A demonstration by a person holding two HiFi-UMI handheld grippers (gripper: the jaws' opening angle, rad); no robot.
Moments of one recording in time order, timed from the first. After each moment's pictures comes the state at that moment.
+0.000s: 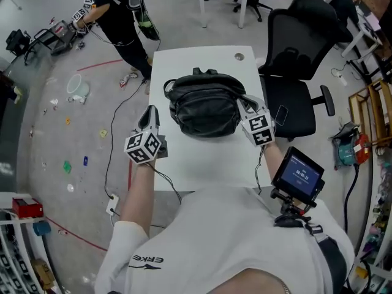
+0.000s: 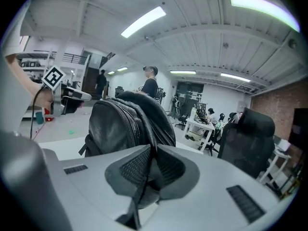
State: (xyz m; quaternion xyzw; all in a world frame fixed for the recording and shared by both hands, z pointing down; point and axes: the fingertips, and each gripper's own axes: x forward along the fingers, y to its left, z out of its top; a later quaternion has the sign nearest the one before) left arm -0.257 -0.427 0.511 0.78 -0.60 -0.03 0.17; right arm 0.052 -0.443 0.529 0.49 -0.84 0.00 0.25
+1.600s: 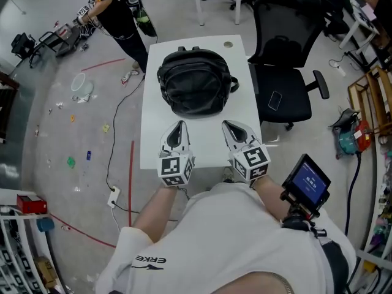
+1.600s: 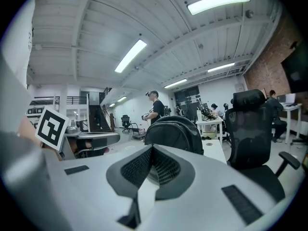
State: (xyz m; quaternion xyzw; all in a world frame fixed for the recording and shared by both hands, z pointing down) left arm -0.081 -0.241 0.483 0.82 -0.58 0.03 0.05; right arm 0.051 -0.227 0.484 0.45 -0.89 0.09 0.07
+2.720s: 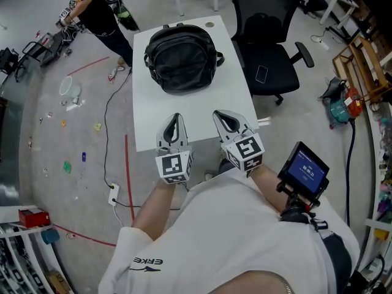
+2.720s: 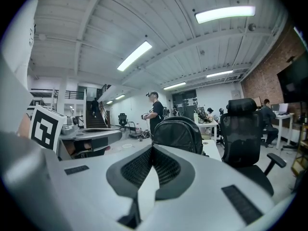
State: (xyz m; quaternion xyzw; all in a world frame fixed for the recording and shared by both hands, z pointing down) left arm -0.084 -0.138 0.472 0.84 -0.55 0.02 -0.01; right arm 0.026 -0.123 0.482 0.48 -0.87 0.06 0.08
